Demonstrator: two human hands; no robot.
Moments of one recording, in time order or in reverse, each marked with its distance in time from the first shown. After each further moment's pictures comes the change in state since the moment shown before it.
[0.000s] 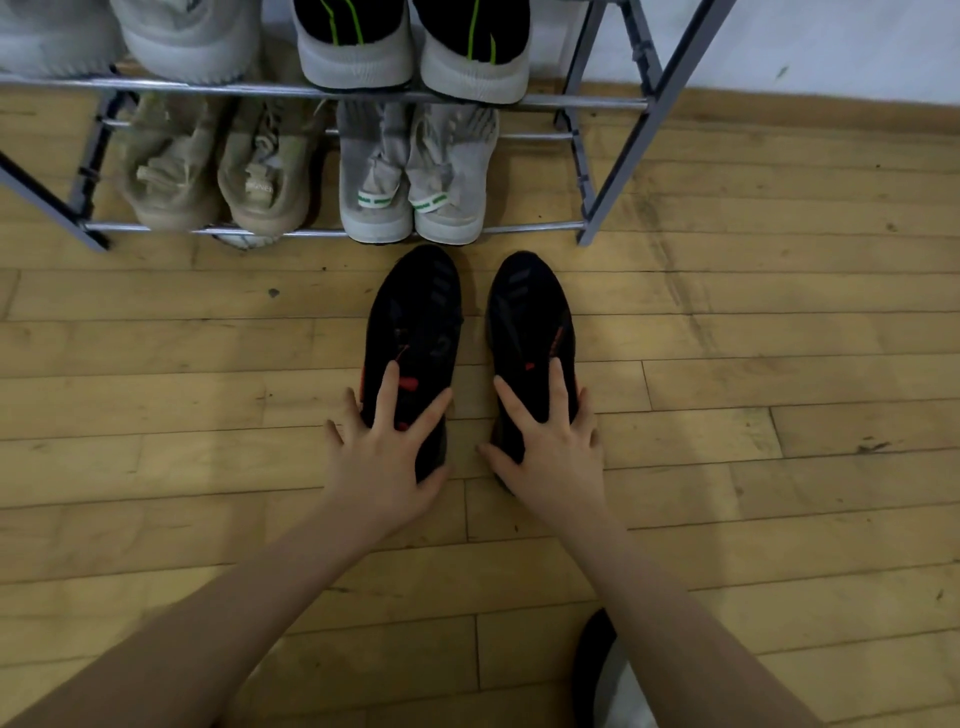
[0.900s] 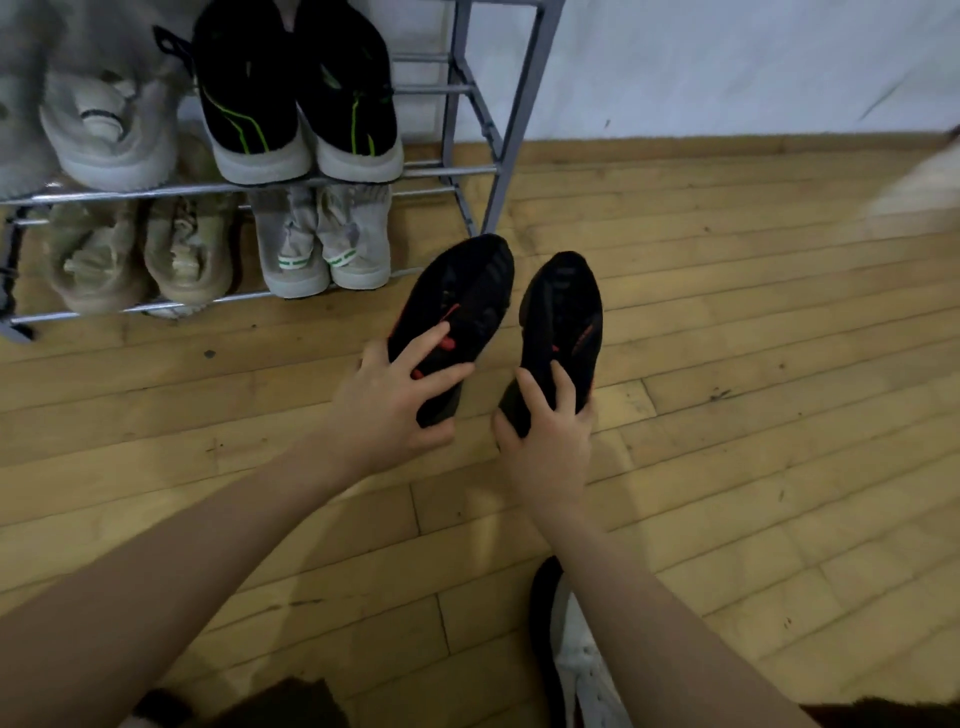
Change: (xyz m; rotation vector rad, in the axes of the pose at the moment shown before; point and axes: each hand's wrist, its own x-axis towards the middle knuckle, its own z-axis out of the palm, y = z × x) left_hand 0.032 0.040 -0.103 -0.166 0.245 0.578; right_hand -0.051 0.004 -0.069 0.265 0.490 0.338
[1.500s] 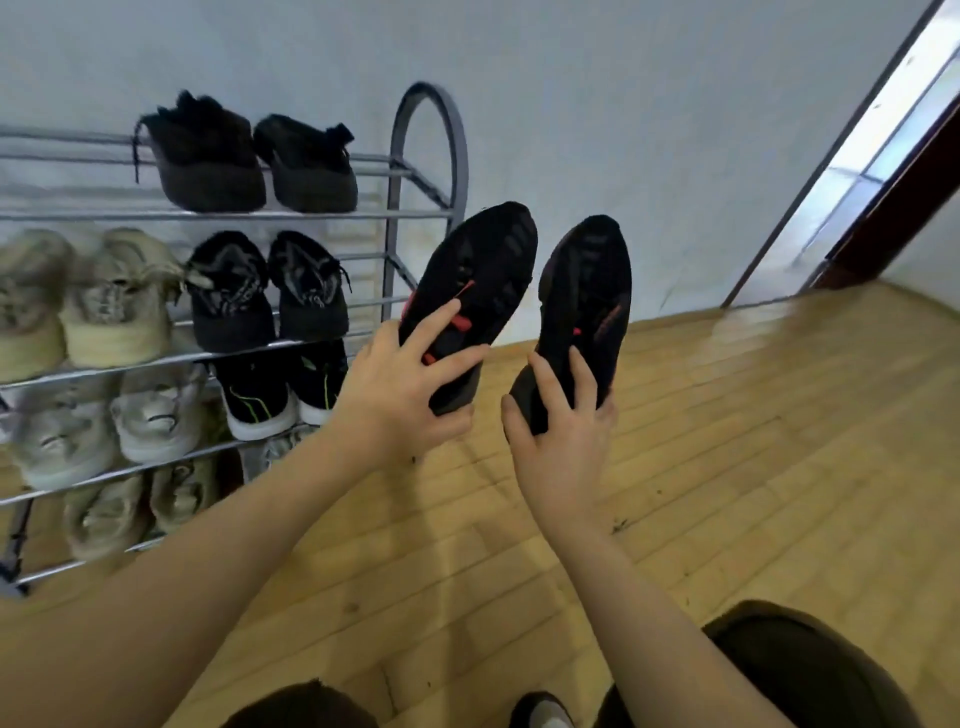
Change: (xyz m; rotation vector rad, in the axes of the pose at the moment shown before) left_hand 0.098 0.065 -0.228 0.043 0.457 0.348; right_hand 0.051 -0.100 -0.215 0.103 0.621 -0.132
